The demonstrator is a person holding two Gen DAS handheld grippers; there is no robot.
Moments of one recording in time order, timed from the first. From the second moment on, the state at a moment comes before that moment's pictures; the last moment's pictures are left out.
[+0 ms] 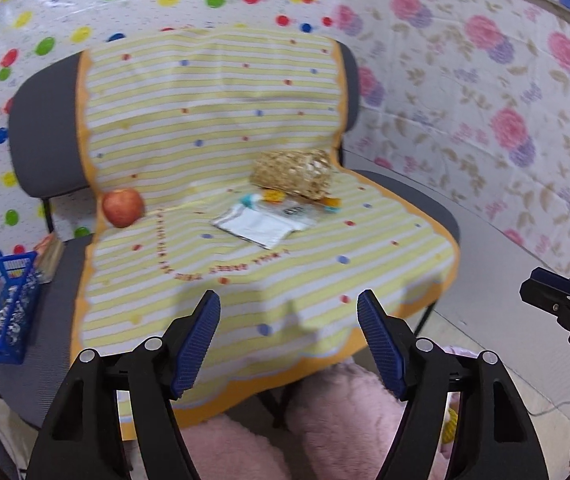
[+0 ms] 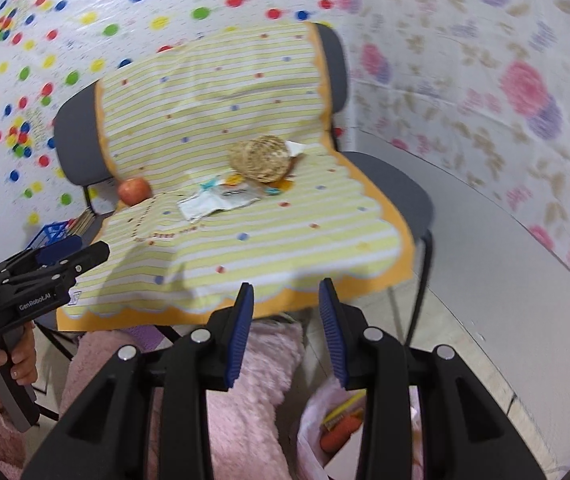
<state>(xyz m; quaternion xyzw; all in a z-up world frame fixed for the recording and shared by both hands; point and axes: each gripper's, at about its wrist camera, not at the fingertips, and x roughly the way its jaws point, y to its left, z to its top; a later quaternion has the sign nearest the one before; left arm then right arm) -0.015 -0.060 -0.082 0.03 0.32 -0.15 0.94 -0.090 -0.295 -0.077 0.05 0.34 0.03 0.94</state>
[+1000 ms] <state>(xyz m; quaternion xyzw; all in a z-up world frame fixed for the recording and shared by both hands) 0.132 -0.016 -0.110 0.01 0.35 -0.05 0.94 0.129 -0.255 -0.121 0.03 0.39 0.13 0.91</state>
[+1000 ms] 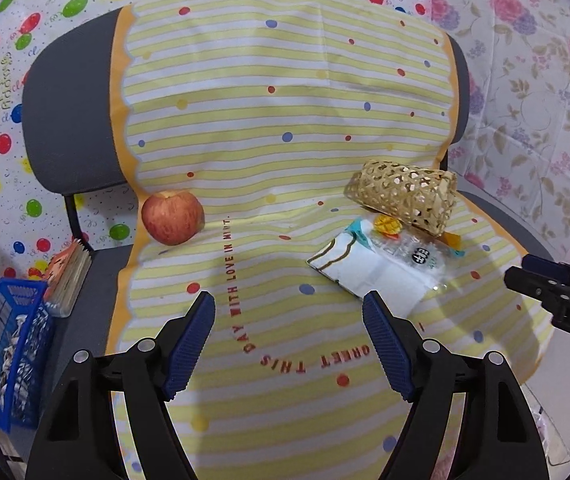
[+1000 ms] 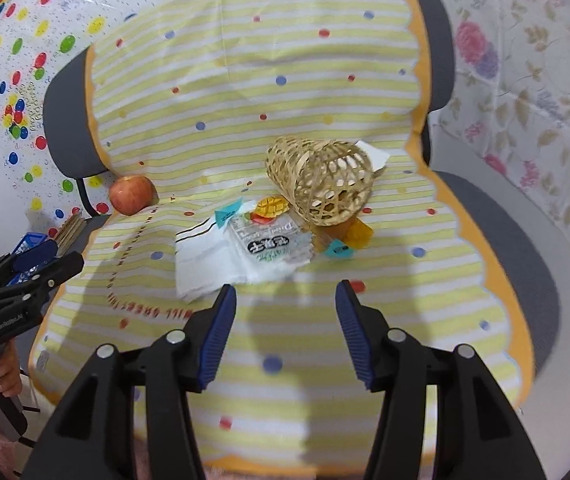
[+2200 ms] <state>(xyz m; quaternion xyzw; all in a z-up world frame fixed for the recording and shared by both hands) 0.161 -0.002 -0.116 0.01 0.36 -0.04 0.93 0.146 -0.229 -0.084 0.01 0.34 0.15 0.93</state>
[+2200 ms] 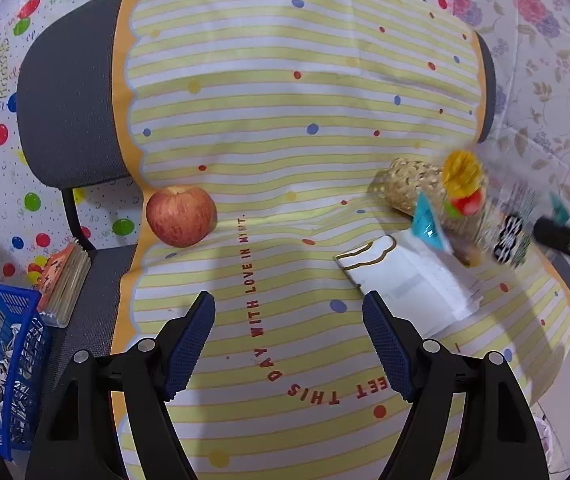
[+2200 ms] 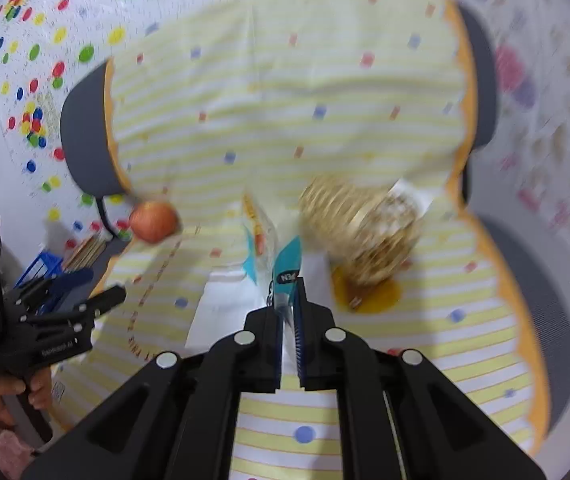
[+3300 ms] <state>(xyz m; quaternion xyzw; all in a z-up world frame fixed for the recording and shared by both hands) 0.169 -0.058 -0.155 -0.02 0.42 -0.13 0.90 0.079 -0.300 -0.090 0.03 0.33 0.05 0.94</state>
